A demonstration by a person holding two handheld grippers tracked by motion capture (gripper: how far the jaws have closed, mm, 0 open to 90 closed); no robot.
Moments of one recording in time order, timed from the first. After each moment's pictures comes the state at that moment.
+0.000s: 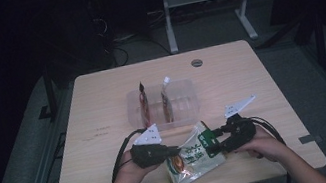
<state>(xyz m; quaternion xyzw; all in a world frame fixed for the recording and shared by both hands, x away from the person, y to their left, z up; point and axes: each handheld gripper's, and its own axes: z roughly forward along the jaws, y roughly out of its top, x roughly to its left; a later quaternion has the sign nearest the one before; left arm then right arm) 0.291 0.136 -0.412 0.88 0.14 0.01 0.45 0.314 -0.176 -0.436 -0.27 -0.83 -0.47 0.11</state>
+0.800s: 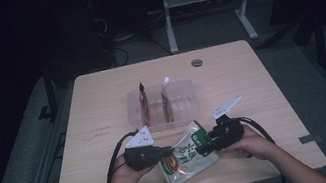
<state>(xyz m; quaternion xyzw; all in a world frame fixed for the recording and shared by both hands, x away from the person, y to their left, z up) 0.286 0.153 -0.412 0.87 0.17 0.02 0.46 0.325 -0.150 -0.442 -0.23 -0.83 -0.48 0.16</state>
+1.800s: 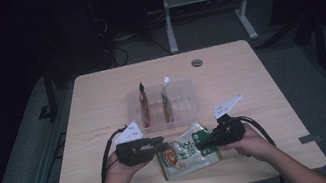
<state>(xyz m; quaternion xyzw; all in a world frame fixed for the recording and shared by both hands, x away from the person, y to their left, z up) 0.295 0.176 -0.403 0.84 0.23 0.06 0.49 0.324 -0.152 -0.435 -0.21 -0.83 -0.50 0.15</state>
